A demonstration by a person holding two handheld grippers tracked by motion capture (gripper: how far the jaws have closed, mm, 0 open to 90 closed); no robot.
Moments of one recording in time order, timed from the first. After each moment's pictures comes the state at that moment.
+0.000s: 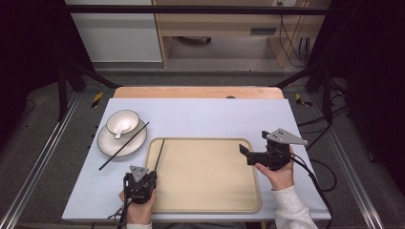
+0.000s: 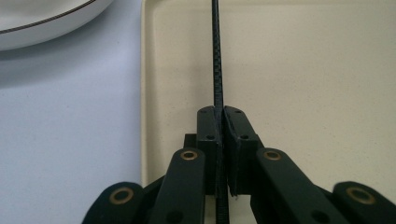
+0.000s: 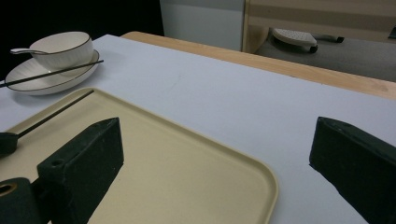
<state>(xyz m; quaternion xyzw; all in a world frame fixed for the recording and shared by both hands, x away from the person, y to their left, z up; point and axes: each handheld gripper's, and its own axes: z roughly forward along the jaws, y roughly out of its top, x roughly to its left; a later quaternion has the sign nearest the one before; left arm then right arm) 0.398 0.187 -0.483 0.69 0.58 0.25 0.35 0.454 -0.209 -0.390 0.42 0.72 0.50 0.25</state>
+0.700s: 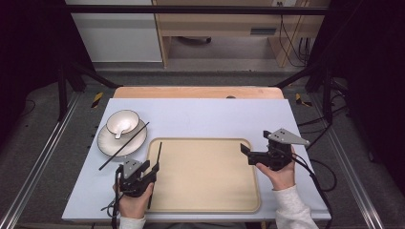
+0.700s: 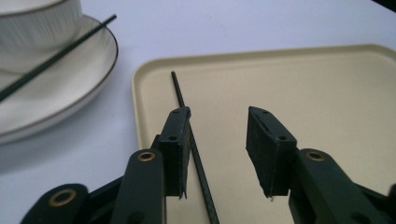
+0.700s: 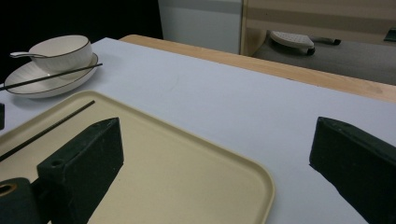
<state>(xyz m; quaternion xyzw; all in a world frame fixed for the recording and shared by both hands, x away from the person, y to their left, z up) 0.409 0.203 -0.446 0.69 0.52 0.26 0.44 0.452 -0.211 -0.387 0.42 0.71 0.50 0.25</state>
